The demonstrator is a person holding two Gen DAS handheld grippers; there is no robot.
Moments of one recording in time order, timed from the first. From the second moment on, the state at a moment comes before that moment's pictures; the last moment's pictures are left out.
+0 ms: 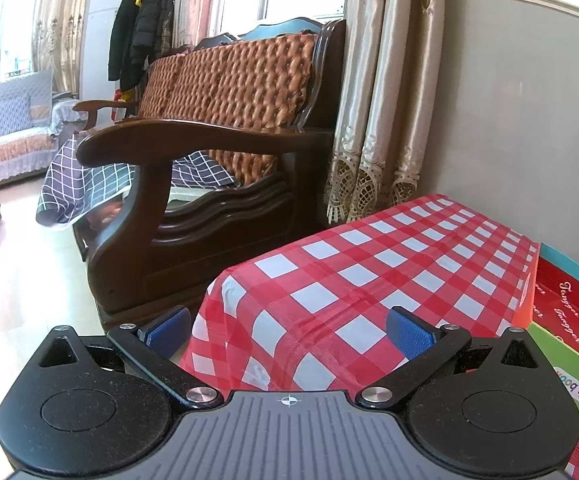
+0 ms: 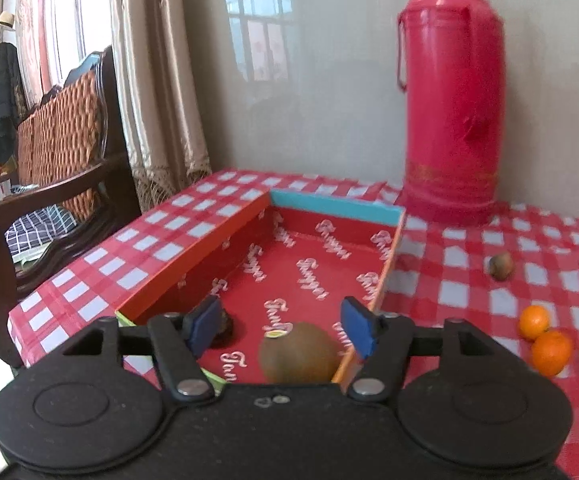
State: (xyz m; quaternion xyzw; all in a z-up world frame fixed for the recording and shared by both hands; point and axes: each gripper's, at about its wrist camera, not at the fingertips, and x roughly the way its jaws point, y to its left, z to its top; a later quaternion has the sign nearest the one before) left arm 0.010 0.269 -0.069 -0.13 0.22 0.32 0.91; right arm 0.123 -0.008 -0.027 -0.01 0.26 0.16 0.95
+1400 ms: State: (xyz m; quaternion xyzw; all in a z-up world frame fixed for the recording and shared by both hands) left arm 0.044 0.017 -0.031 0.09 0.17 0.04 0.98; right arm 0.015 -0.251 -0.053 0.06 0.14 -0.26 0.95
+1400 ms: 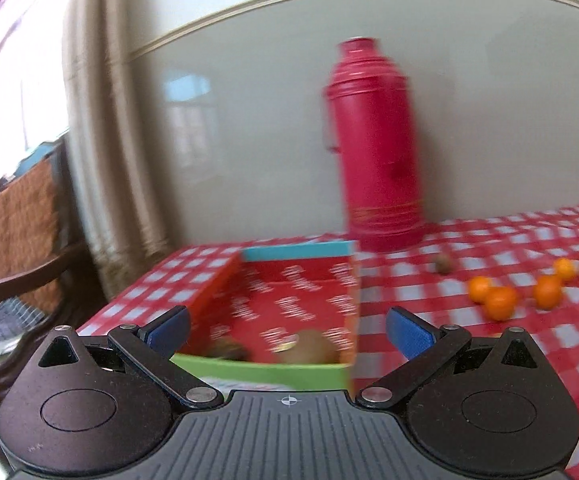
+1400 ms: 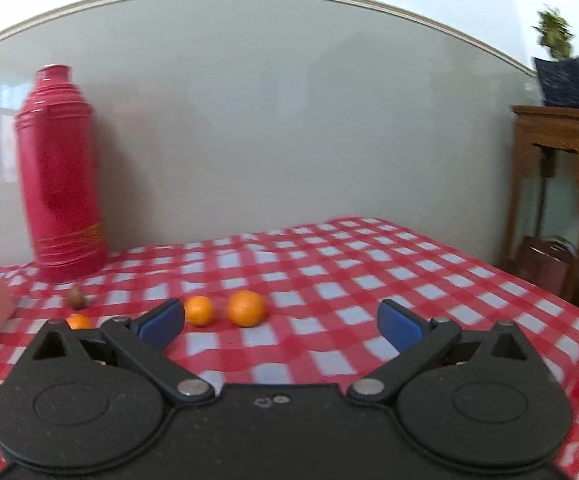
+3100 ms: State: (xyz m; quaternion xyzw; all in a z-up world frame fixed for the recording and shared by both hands) left arm 0.099 -0.066 -0.076 0.10 0.28 -0.09 0.95; right arm -0.014 -0.283 -0.057 0.08 0.14 -0.28 0.95
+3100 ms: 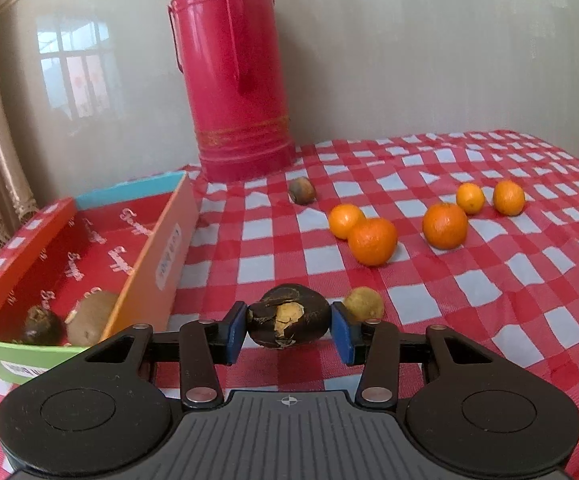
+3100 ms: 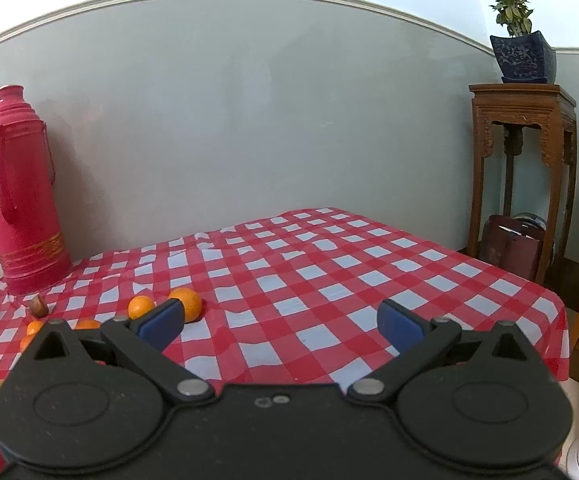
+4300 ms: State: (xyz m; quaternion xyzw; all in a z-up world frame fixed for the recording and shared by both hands) left arm 0.146 0.080 -0.061 0.02 0.29 0.08 0.95; right arm 0.009 -0.240 -0.060 0.04 0.15 -0.23 0.96
